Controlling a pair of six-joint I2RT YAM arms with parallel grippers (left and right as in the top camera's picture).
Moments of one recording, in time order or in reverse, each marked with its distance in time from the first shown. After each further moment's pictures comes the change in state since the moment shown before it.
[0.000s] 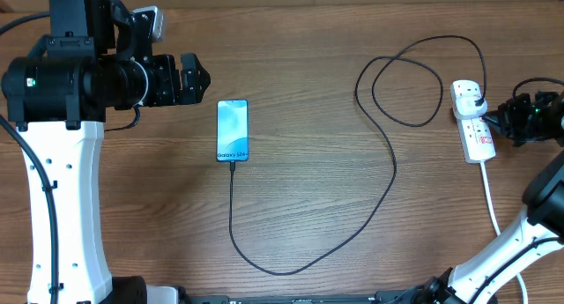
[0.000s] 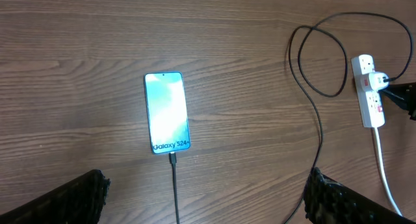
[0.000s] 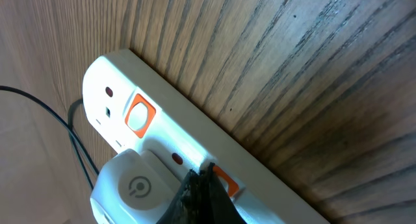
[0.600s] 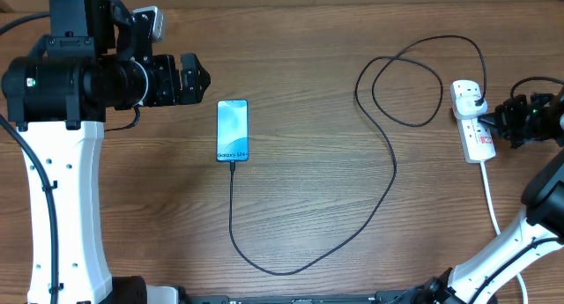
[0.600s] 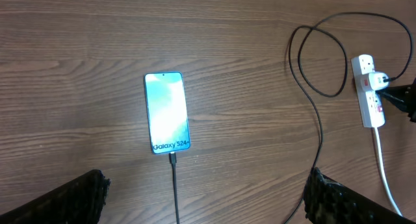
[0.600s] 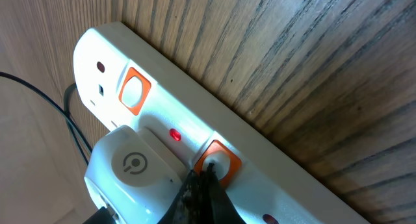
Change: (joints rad) left arm 0.000 0.000 0.000 0.000 0.000 0.000; right arm 0.007 -0.005 -0.001 -0.032 -0.012 0.002
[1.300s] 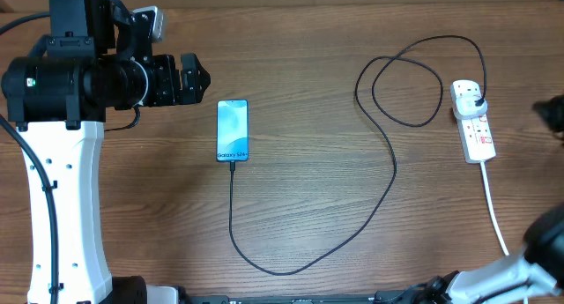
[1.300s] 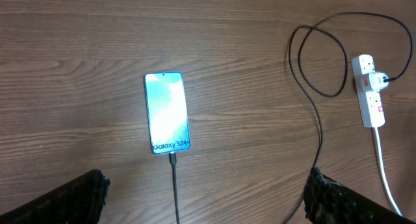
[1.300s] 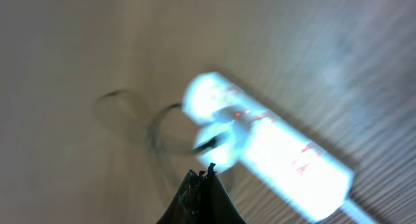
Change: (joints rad) left arm 0.000 0.000 0.000 0.000 0.000 0.000; right arm -0.138 -0.377 0.002 -0.061 -0.031 0.036
